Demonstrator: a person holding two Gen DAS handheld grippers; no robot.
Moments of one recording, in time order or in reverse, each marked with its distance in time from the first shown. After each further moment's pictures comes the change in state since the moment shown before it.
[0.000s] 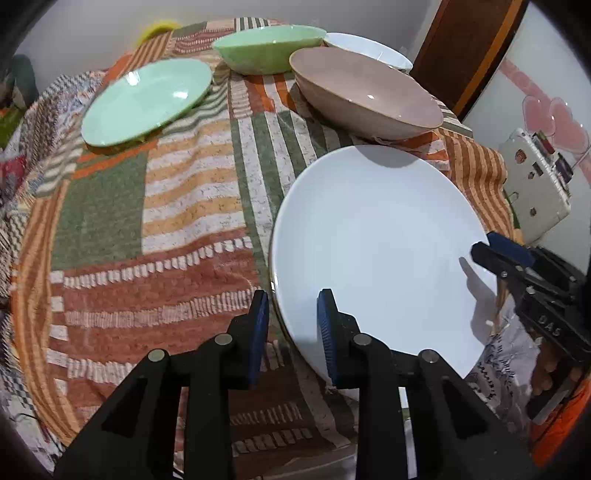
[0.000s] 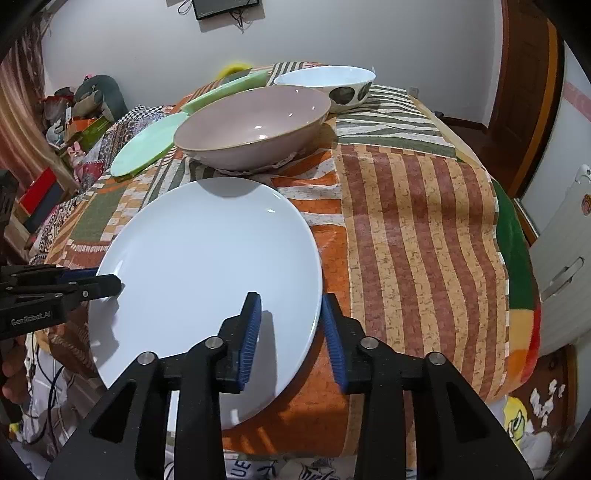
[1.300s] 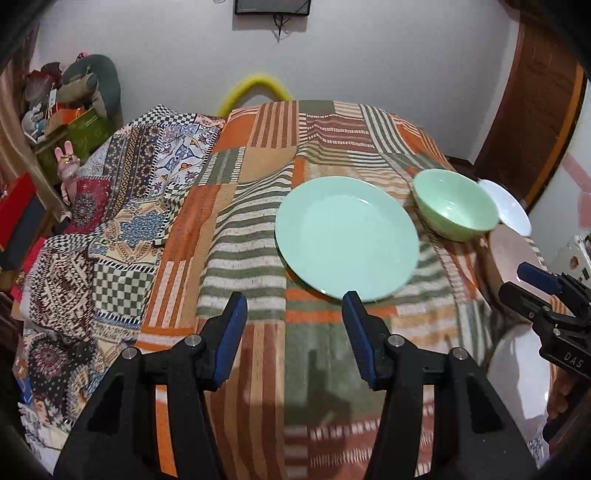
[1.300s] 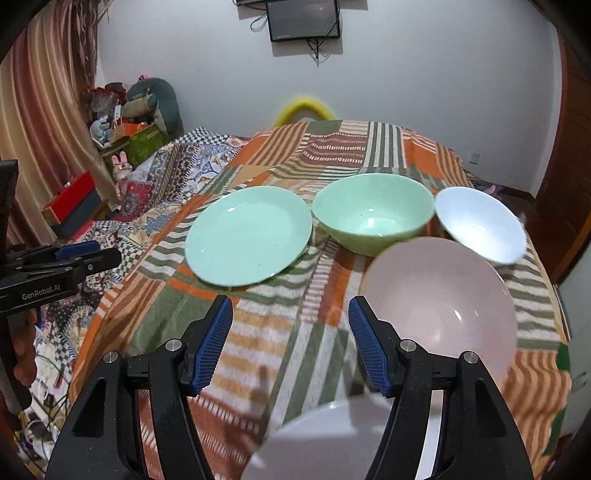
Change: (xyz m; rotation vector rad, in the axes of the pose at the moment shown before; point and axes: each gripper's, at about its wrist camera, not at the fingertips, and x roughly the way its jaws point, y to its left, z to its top) left arm -0.060 0.215 0.094 -0.186 -0.260 0.179; right arm 0.050 0.144 0.137 -0.167 -0.111 0.097
